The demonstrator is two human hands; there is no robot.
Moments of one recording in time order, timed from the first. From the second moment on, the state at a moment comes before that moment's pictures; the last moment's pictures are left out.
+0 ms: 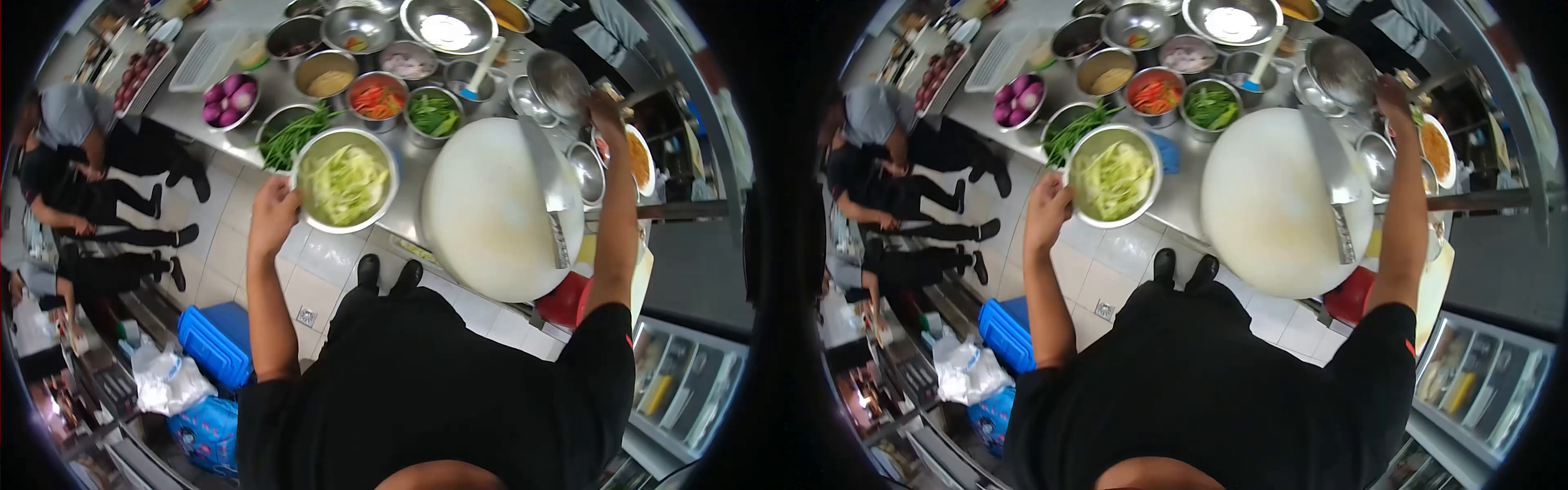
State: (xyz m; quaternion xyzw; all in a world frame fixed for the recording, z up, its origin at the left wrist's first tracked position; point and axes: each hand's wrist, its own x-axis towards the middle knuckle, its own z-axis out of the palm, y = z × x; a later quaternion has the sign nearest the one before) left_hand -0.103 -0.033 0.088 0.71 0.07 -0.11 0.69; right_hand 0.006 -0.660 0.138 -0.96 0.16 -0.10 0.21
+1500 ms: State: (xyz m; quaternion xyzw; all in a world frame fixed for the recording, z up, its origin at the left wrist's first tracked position) left_hand -0.389 -0.643 0.162 0.61 -0.46 -0.43 0.47; right_hand -0.784 -0.576 0.121 -0.71 0.55 -0.26 0.36
